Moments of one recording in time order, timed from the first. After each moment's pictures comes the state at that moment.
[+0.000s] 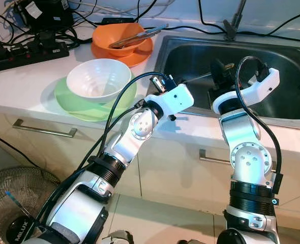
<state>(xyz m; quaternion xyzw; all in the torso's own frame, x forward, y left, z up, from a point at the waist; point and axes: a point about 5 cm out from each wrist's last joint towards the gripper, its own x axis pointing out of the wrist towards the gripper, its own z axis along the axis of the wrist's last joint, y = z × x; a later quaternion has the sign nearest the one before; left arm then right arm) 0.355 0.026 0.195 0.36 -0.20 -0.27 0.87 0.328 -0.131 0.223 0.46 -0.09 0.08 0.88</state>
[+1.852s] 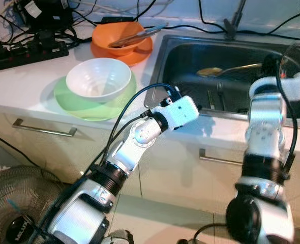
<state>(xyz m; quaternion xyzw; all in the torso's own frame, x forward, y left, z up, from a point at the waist) 0.337 0.011 0.175 0.27 -0.14 -0.38 0.87 0.361 -0.211 0.238 0.48 -0.18 -0.13 0.85</state>
